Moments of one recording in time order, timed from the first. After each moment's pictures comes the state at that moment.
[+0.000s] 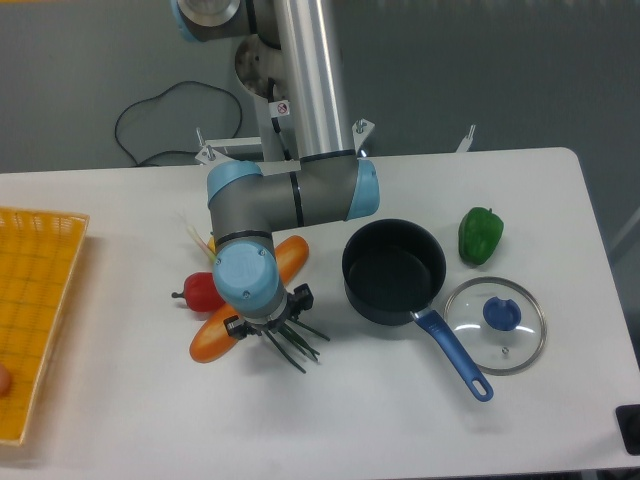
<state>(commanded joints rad) 2.23 -2.14 -1.59 -1.14 1.64 -0.23</state>
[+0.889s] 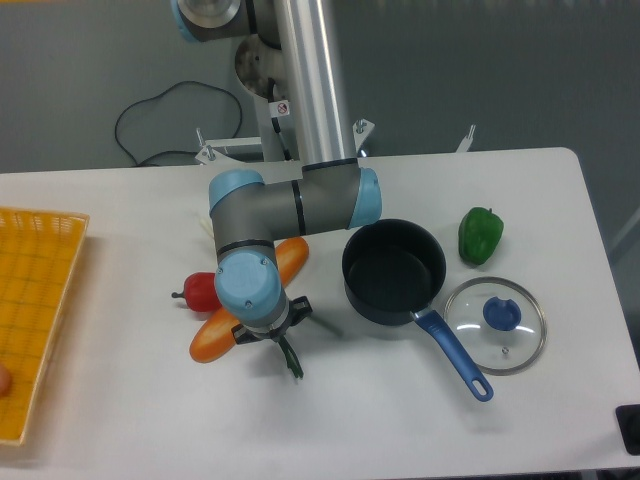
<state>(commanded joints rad) 2.24 -2.14 -1.55 -1.14 1.64 -0.23</state>
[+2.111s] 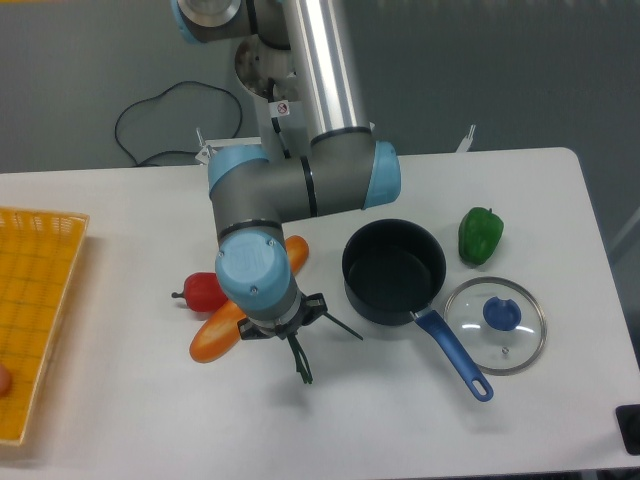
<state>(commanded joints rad) 2.26 -2.05 -1.37 -1.33 1.67 0.08</state>
